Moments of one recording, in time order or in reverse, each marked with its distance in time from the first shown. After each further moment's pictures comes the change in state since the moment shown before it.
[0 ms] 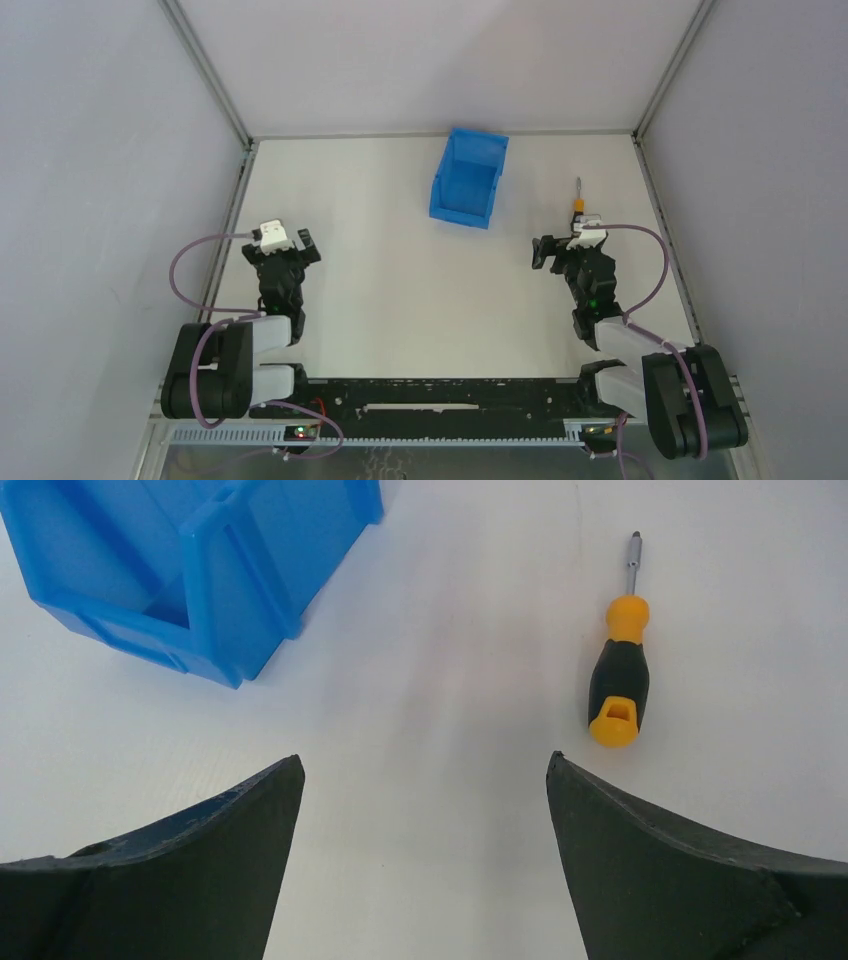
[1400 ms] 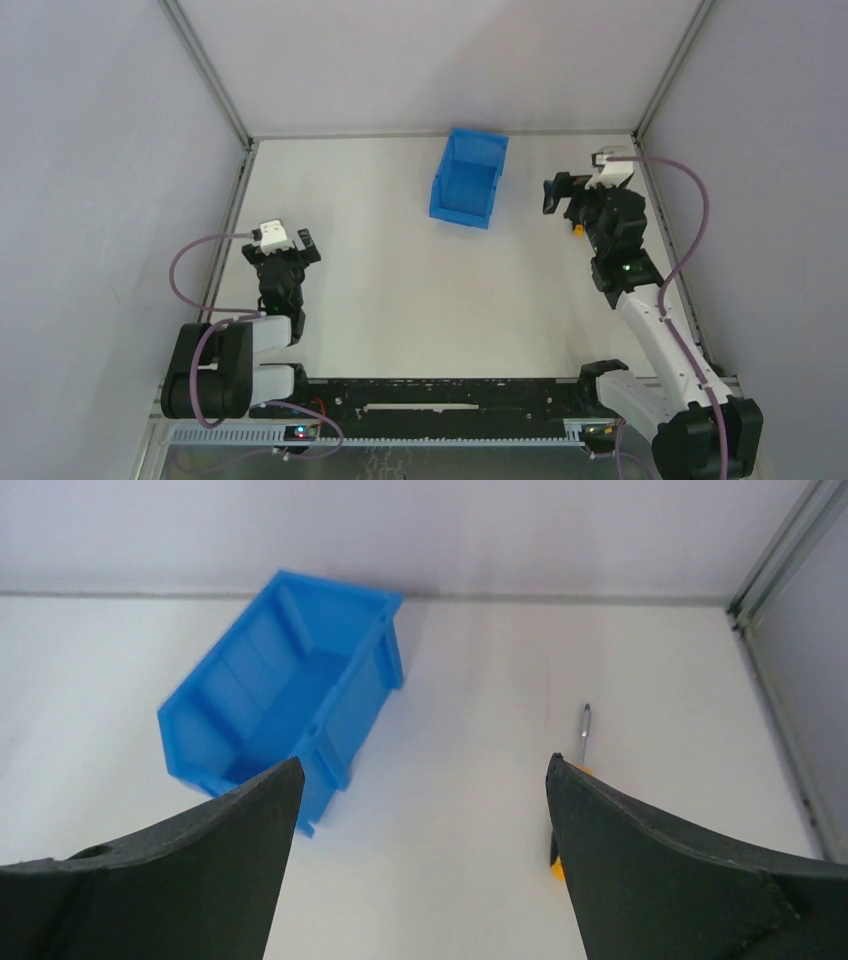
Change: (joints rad) left arm 0.000 0.000 0.000 0.000 0.000 0.000; right arm 0.000 -0.146 0.541 -0.634 0.014 0.001
